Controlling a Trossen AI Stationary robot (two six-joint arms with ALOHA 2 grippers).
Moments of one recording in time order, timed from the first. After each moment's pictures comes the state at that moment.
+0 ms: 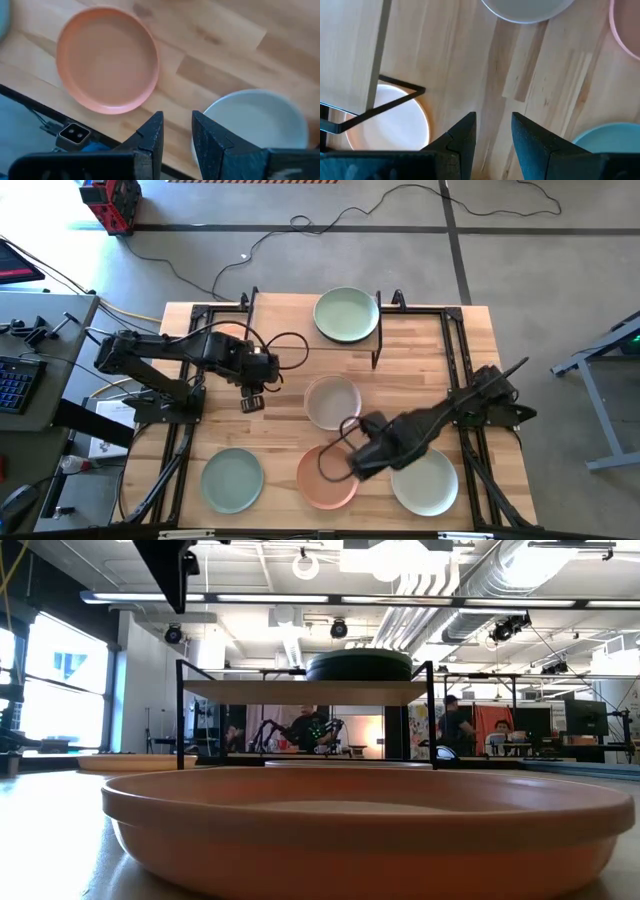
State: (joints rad) left arm -0.08 1.42 1.43 -1.38 -0.20 -0.28; right arm 0.52 1.91 1.98 -1.51 0.08 1.63
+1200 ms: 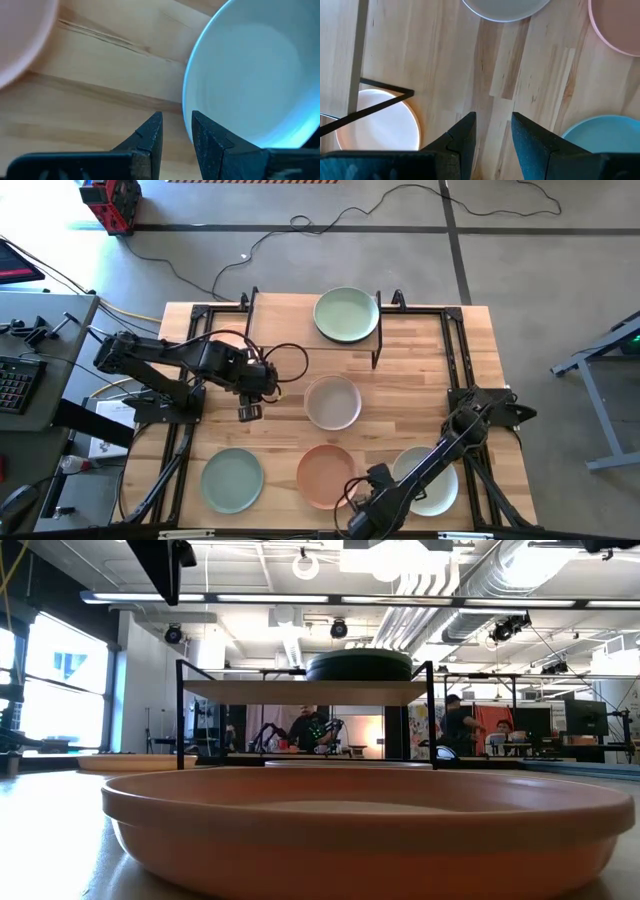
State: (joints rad) left arm -0.16 1.42 1.43 -1.38 -0.20 -0.31; right arm 0.74 2.29 1.98 -1.51 -0.06 1.99
